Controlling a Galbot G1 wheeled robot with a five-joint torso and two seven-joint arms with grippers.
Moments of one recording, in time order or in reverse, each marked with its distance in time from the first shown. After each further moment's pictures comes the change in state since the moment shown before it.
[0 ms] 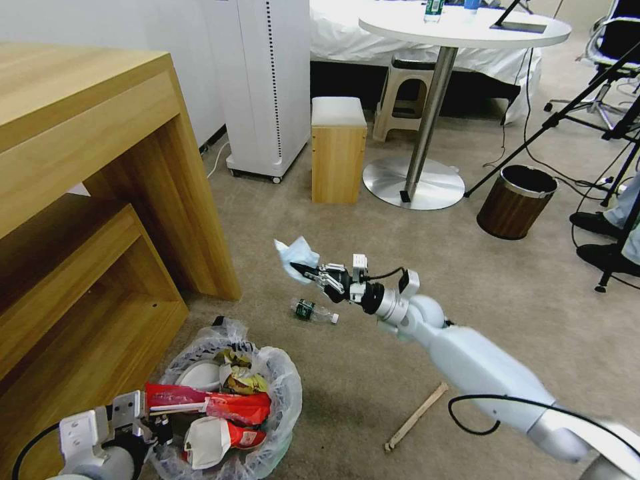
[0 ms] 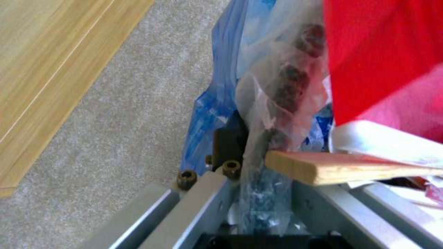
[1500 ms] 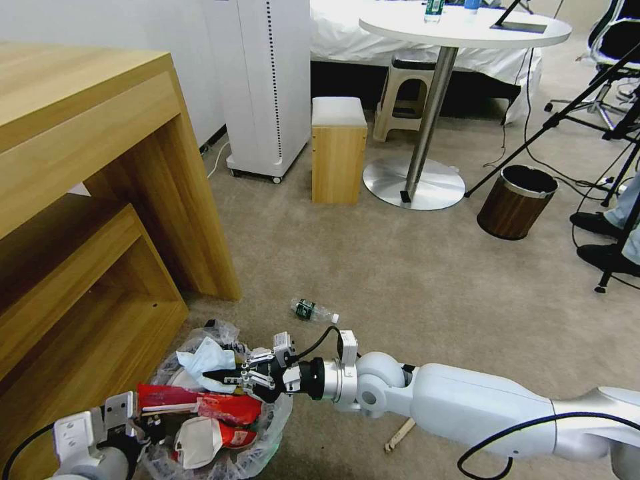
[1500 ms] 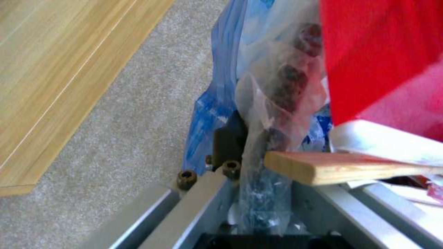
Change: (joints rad) left arm 0.004 -0.023 -0.006 0.016 0.048 -0.002 -0.001; right arm 0.147 -0.090 -0.618 0.357 0.134 -0.045 0.360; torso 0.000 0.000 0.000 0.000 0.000
